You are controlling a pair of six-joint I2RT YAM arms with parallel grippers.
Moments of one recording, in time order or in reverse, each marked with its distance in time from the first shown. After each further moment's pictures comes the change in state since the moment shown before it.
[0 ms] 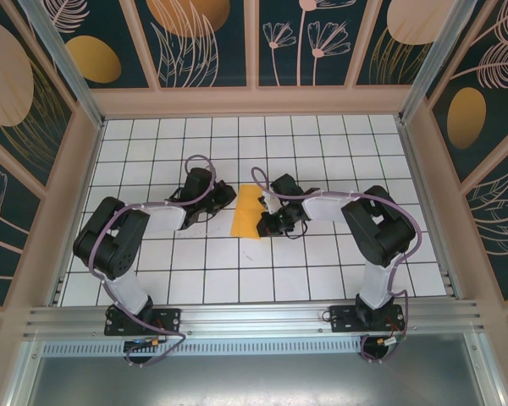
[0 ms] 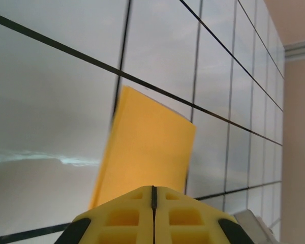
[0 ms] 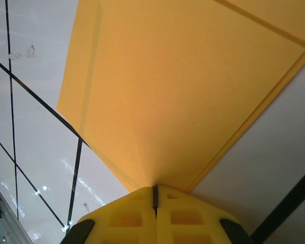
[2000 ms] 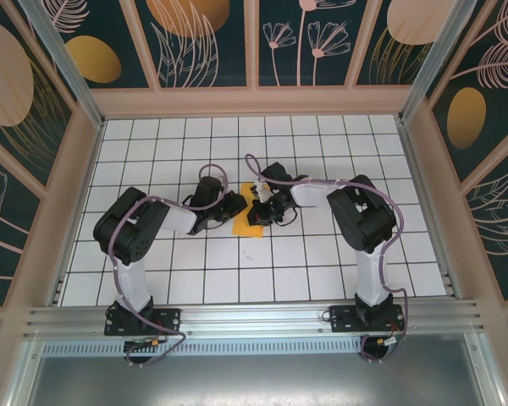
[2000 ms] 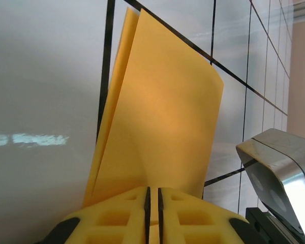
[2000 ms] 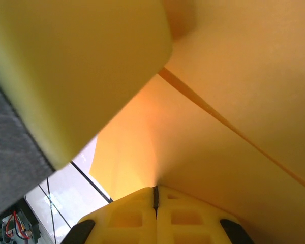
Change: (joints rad) left arm -0.040 0.138 -0.014 0.127 0.051 -0.007; right arm -0.009 0.167 0.226 -0.066 -0.079 0.078
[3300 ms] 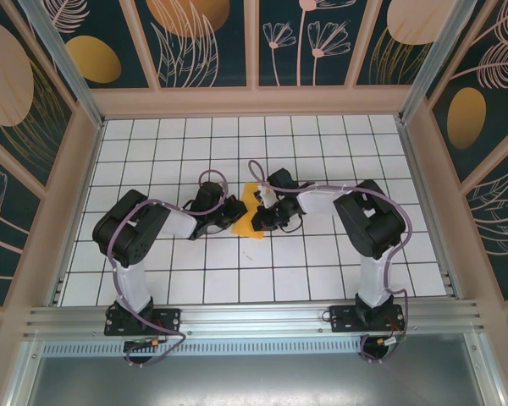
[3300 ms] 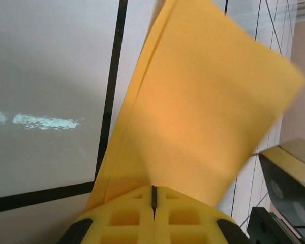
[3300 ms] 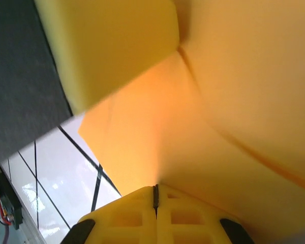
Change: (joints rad) left arm -0.026 0.003 -0.052 0.052 0.008 -0.090; right arm -0.001 -0.094 -0.144 0.073 0.002 -0.072
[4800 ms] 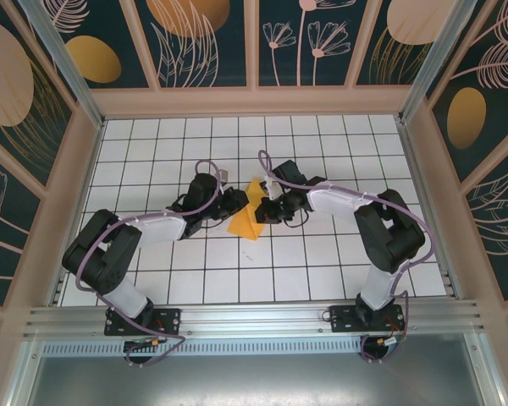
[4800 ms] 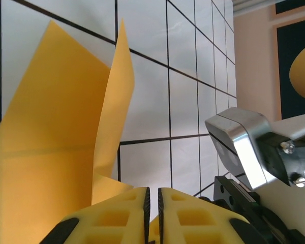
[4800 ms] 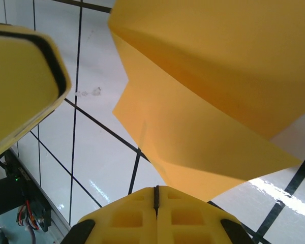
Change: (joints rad) left arm -0.026 -0.262 0.003 -0.142 0.027 0.072; right arm -0.010 -0.152 0.013 -0.085 0.049 0.099
